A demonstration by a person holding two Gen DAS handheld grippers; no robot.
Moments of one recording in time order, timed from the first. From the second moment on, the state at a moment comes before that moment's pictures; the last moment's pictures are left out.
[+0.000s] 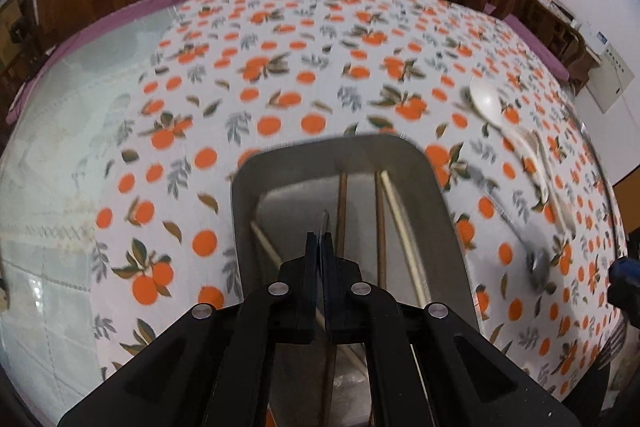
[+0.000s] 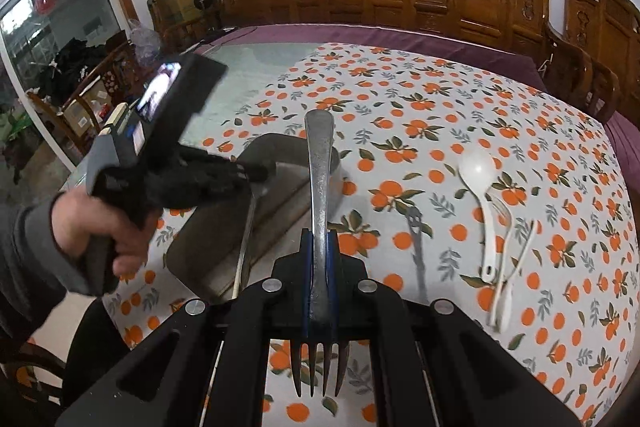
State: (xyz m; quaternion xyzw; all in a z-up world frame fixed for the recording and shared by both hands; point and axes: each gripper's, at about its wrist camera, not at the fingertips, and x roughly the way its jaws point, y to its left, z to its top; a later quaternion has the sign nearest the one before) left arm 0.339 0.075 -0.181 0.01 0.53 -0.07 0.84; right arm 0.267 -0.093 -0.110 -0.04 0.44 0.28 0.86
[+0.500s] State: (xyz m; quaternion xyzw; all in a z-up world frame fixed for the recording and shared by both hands) left arm 0.284 0.143 -0.118 -0.02 0.47 -0.04 0.88; right arm 0.285 -0.030 -0.129 0.00 0.46 0.30 0.84
